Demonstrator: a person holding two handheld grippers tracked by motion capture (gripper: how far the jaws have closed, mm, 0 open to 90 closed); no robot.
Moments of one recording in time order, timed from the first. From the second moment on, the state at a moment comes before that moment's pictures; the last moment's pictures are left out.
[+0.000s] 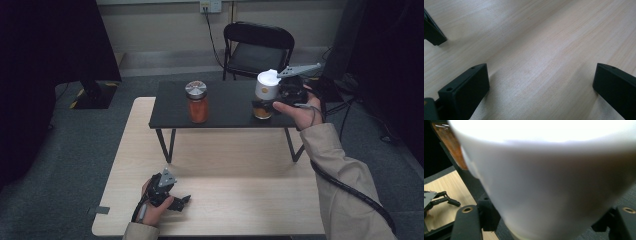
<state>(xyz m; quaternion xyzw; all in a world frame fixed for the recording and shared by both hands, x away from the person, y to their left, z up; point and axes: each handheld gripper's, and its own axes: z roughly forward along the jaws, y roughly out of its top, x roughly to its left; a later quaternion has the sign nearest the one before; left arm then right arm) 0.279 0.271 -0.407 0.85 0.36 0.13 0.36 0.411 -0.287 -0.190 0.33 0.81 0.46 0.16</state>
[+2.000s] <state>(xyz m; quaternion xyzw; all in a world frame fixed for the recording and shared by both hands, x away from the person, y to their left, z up) 0.279 0.271 -0.407 0.85 0.36 0.13 0.36 0.333 -0.315 -0.201 0.35 0.79 0.47 0.18</state>
